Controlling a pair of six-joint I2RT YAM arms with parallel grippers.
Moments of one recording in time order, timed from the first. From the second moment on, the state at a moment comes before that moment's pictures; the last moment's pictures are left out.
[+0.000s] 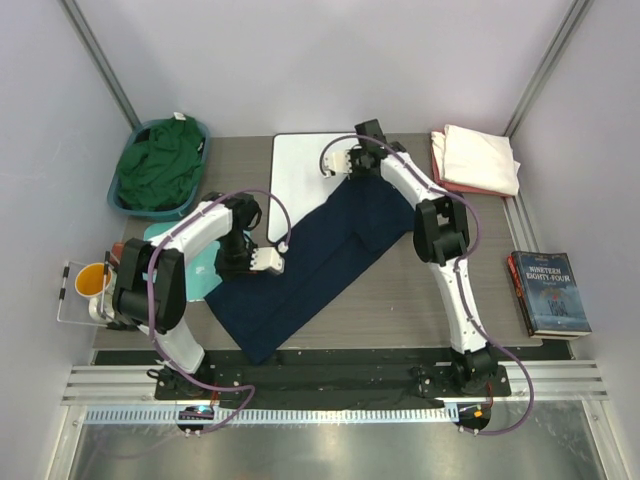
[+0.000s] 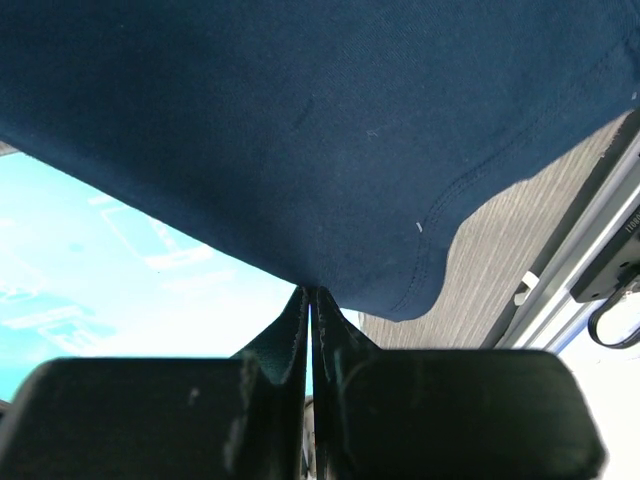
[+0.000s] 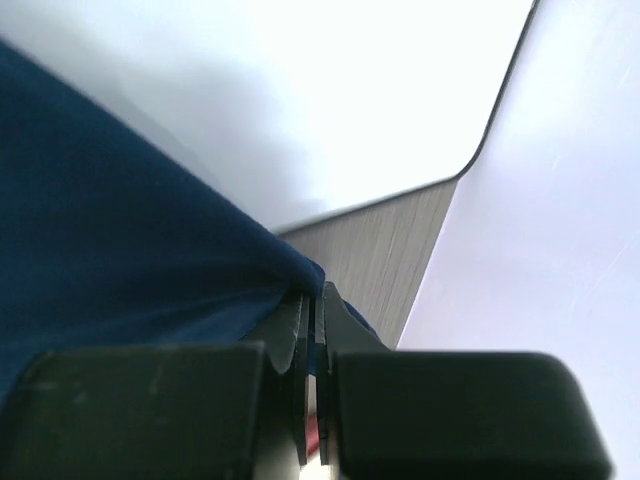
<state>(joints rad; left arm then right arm) -0.33 1.71 1.20 -1.22 0.05 1.28 0.35 2.50 2.27 -0.62 -0.02 -1.45</state>
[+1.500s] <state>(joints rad) -0.19 1.34 0.99 -0.72 -0.14 0.96 0.50 1.81 1.57 -0.30 -0.18 -0.97</state>
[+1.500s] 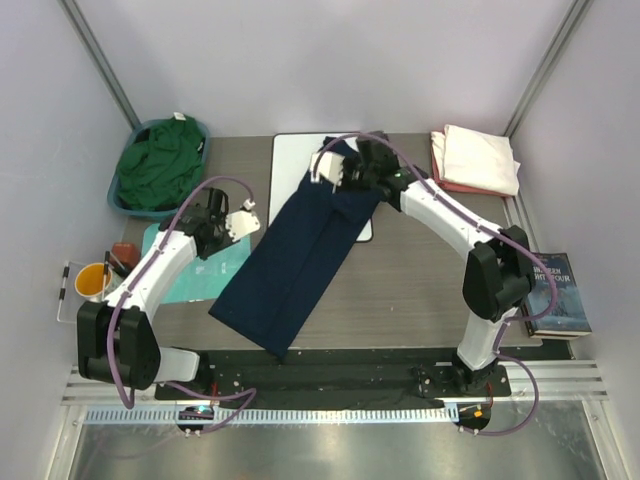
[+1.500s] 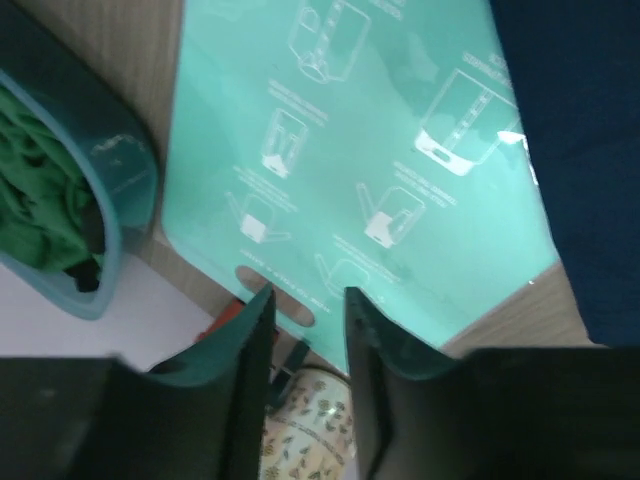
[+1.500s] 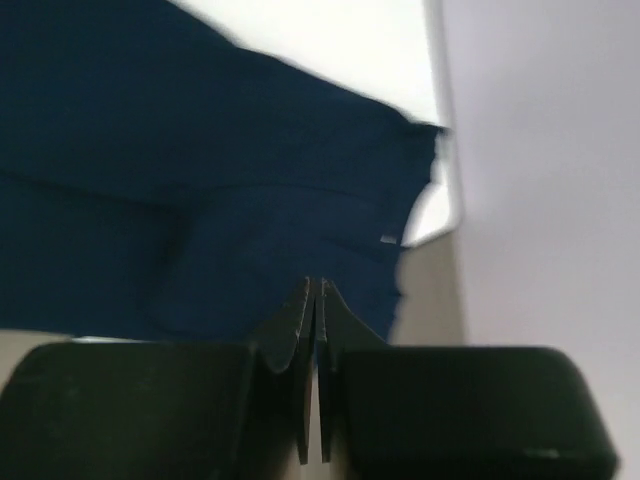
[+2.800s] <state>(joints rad) -0.37 1.43 1.29 -0.71 -0.31 0.90 0.75 1.75 1.07 -0.58 -0.30 -1.03</state>
